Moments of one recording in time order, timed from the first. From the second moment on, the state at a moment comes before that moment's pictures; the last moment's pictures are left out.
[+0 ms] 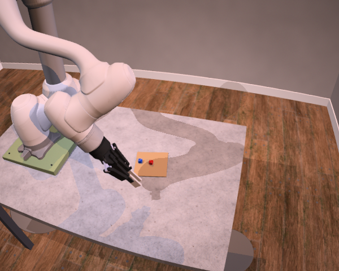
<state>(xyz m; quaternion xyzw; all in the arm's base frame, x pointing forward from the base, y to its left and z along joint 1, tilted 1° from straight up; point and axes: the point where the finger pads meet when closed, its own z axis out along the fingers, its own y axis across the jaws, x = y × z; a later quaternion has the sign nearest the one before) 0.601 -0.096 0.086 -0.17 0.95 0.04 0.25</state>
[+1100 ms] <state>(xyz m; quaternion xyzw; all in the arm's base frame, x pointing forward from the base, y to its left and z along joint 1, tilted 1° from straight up) 0.591 -0.102 0.075 -0.16 0.85 0.09 0.49</state>
